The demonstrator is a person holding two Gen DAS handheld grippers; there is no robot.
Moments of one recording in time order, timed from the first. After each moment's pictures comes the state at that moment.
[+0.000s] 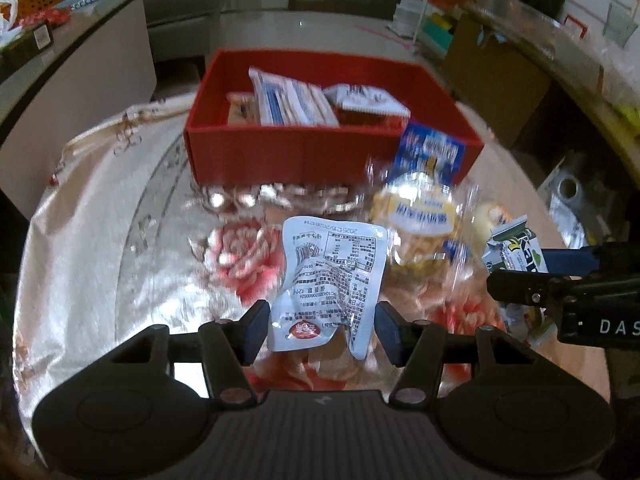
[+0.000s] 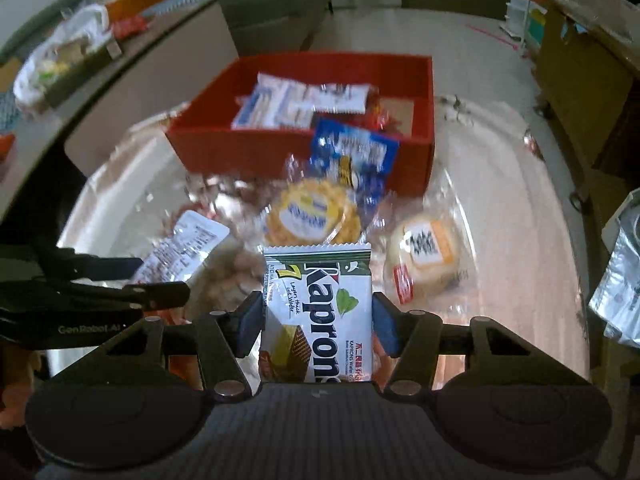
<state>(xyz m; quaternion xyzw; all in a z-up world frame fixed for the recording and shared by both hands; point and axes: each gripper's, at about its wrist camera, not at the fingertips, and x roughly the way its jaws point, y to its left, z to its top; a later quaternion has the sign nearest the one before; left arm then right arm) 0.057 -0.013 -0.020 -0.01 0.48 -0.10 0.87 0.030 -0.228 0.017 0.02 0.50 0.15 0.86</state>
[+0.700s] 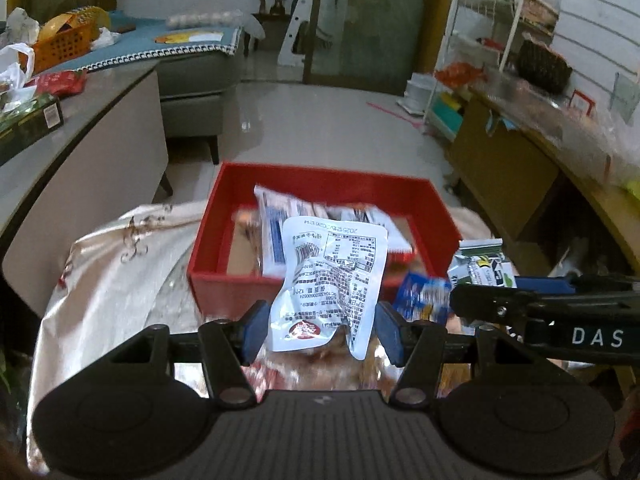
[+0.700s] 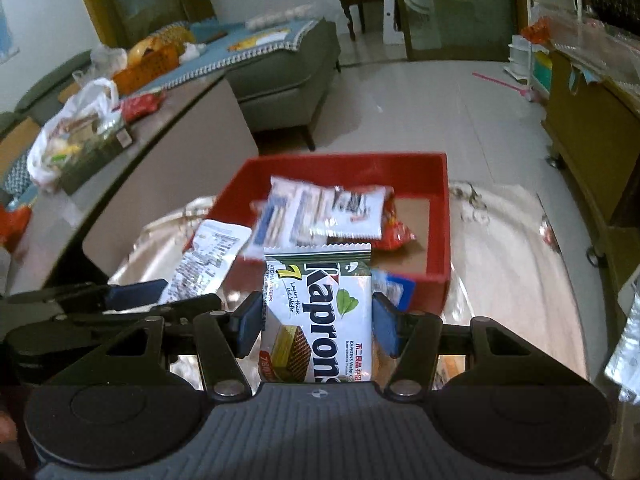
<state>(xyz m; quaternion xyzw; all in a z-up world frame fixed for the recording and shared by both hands) 0.110 -0.022 0.027 -0.04 0.39 -0.08 0.92 0.092 -0.225 0.060 0.07 0.42 0.16 0.89</state>
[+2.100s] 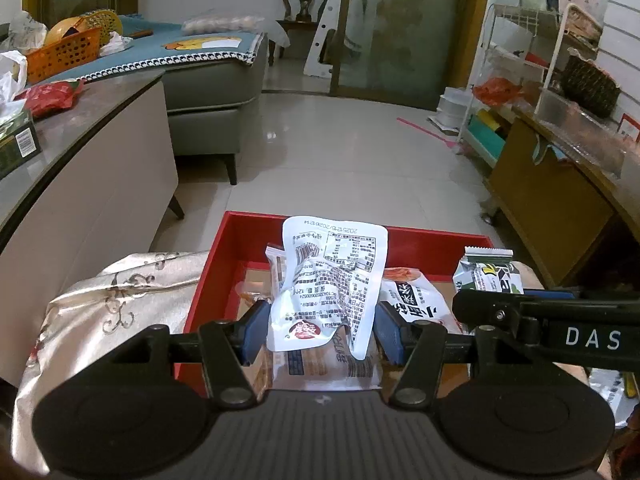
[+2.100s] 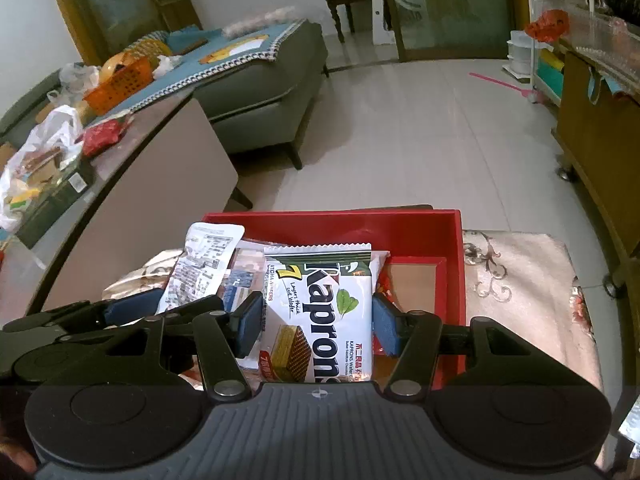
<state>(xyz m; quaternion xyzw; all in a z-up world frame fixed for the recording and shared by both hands) 0.214 -0.028 0.005 -0.04 0.38 -0.04 0.92 0.199 -0.220 0.037 0.08 0.43 0.14 0.89</state>
